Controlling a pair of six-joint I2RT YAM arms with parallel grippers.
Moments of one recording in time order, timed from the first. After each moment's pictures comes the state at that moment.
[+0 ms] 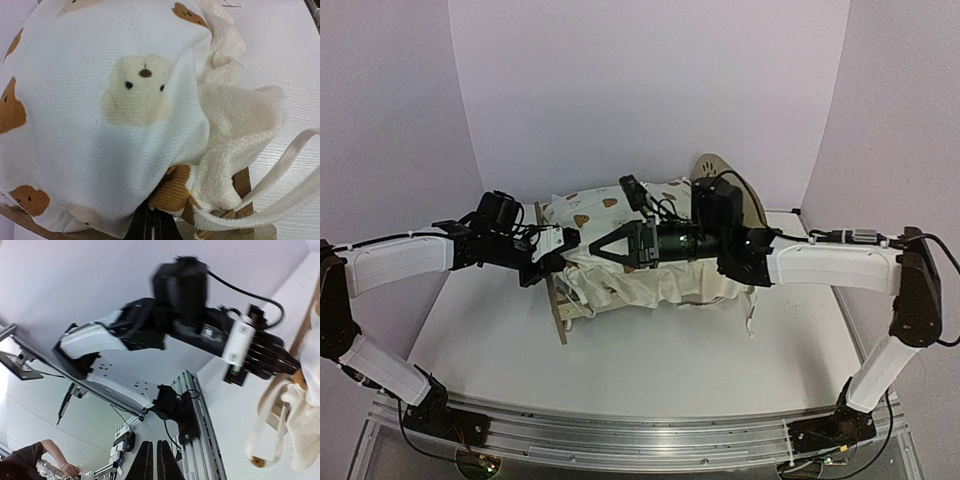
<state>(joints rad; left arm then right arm) -0.52 1.40 0.97 -0.29 0.41 0.80 0.93 1.70 1.28 0.33 -0.70 0.83</state>
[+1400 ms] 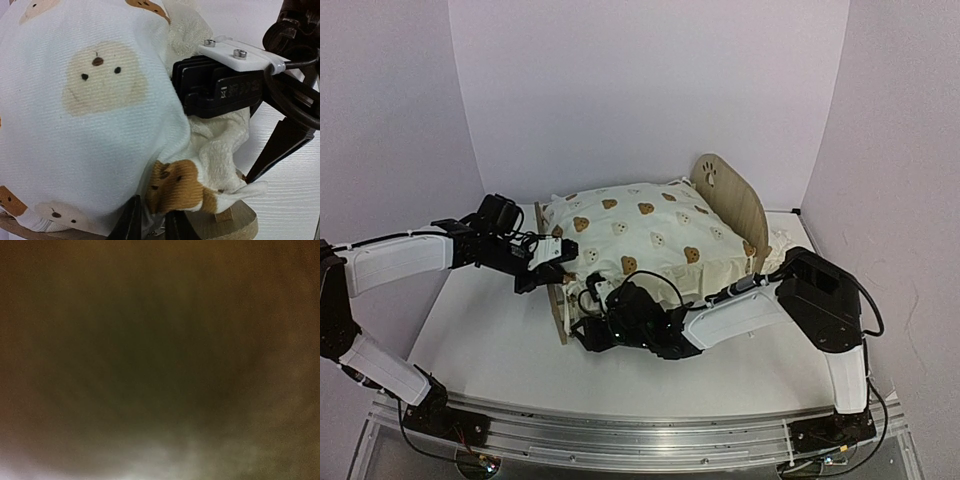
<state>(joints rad) -0.51 1.40 0.97 -0.41 0.46 0.90 1.15 2.14 1.28 0.33 0.08 0.58</state>
